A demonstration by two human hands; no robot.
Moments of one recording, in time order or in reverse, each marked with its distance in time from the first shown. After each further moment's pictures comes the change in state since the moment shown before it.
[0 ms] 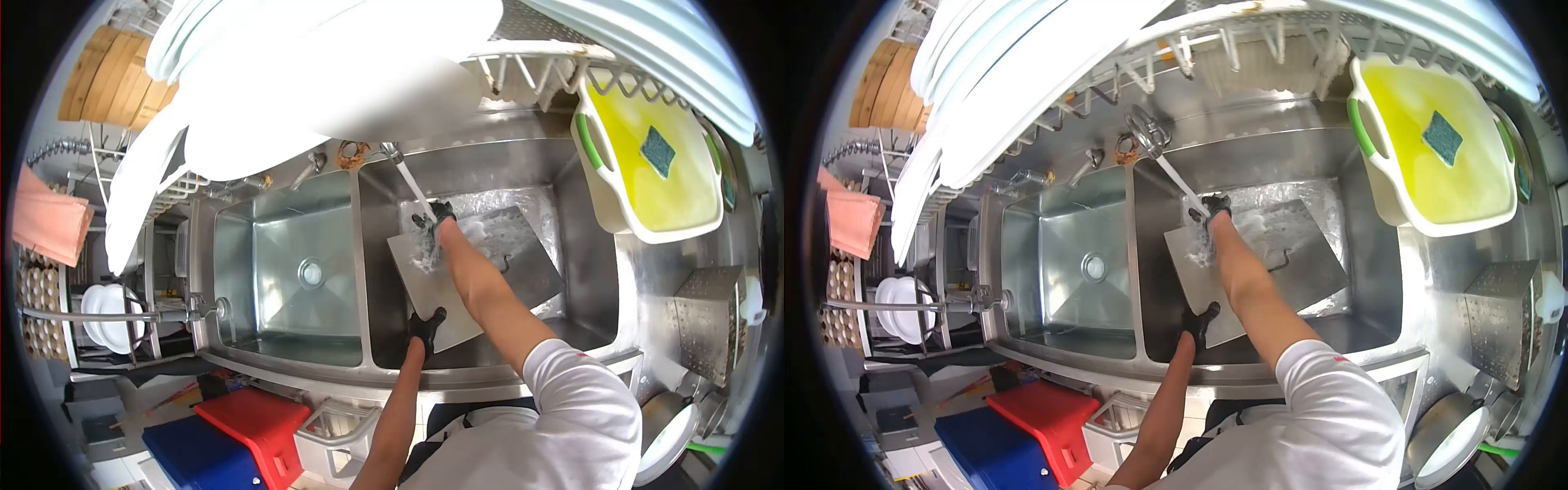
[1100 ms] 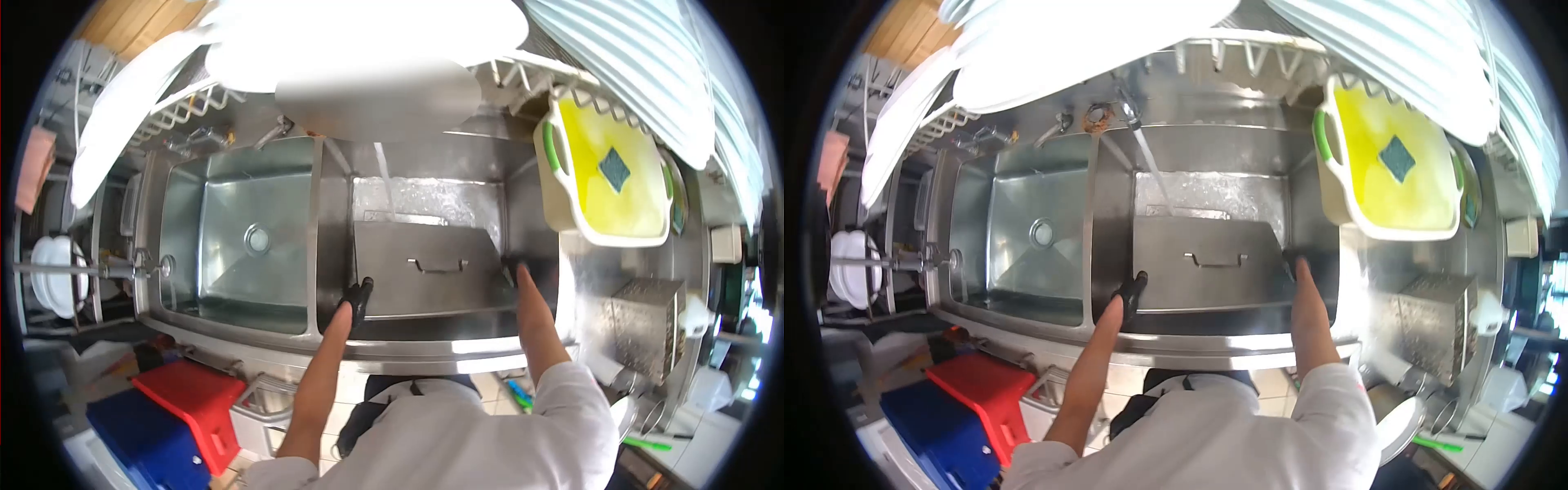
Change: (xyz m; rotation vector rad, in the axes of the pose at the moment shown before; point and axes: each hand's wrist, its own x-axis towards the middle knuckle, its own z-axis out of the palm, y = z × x) left_hand 0.056 -0.030 -0.045 0.650 -0.058 -0.132; right_hand -0.223 -0.251 -0.344 -1.495 0.532 -0.426
